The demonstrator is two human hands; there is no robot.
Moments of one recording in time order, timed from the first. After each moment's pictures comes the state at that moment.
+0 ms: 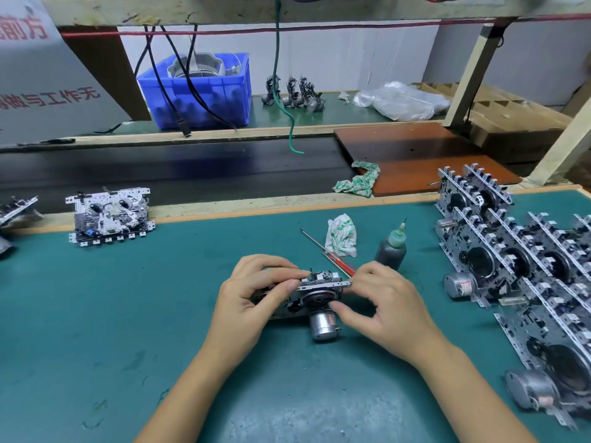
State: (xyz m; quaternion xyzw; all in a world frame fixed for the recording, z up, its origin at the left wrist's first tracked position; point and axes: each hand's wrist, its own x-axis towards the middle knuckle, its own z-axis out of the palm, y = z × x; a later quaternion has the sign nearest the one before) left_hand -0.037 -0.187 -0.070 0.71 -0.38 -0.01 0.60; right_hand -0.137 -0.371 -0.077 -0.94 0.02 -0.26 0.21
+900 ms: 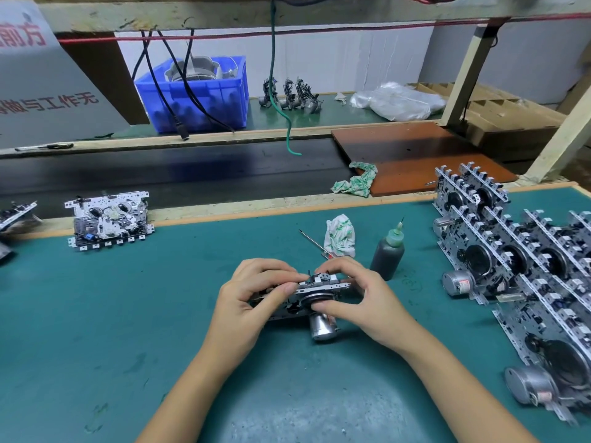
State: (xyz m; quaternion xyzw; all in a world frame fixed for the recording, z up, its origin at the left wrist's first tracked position) left_hand -0.037 -0.184 -0.070 0.70 -0.38 -0.03 0.60; right_hand -0.119 -0.357 -0.076 -0.81 0.04 -0.14 0.56
